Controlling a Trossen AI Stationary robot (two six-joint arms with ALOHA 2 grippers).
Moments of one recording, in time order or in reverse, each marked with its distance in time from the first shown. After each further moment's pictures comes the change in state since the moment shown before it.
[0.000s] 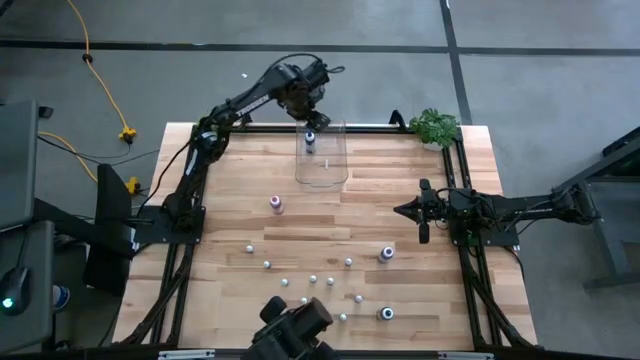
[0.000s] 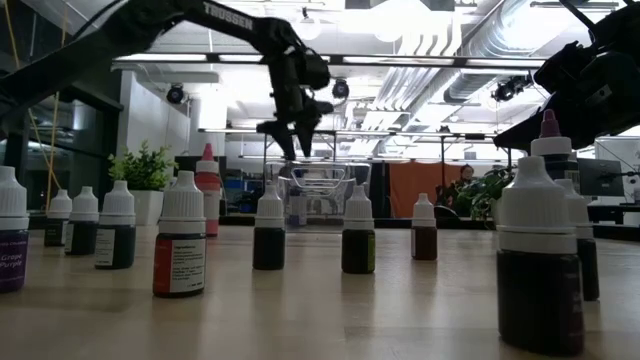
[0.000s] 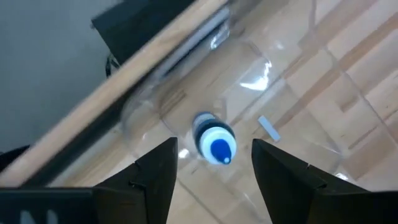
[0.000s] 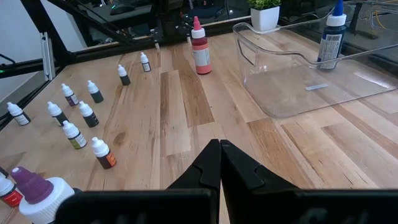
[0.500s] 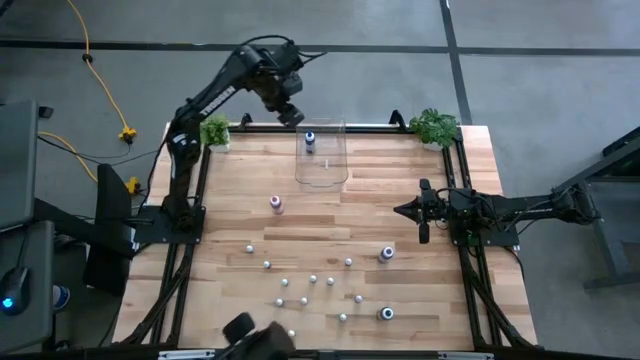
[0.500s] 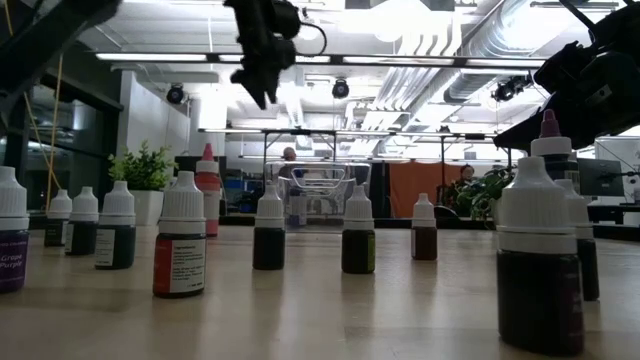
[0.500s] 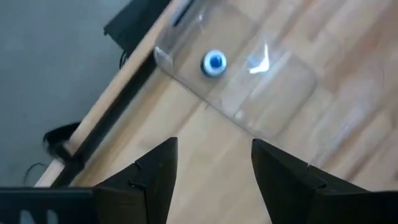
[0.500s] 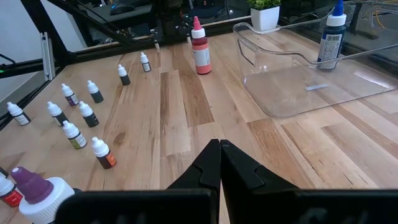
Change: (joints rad) left arm 0.017 -0.247 0.000 -0.246 0.014 0.214; right arm 0.000 0.000 0.000 0.000 0.000 0.000
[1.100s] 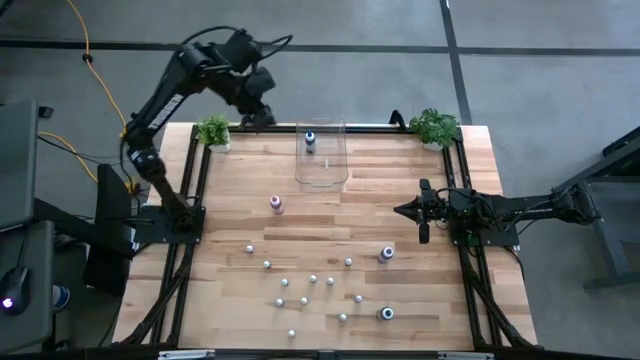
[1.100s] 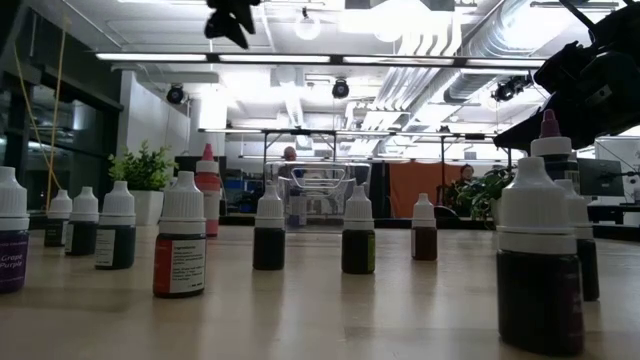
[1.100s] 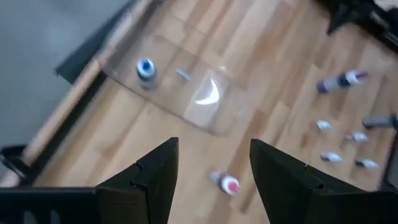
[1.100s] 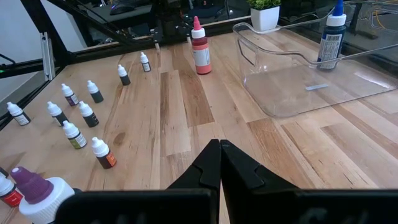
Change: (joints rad) left arm -0.002 -0.342 -0.155 0.010 0.240 0.032; right arm 0.000 0.000 0.000 0.000 0.000 0.000
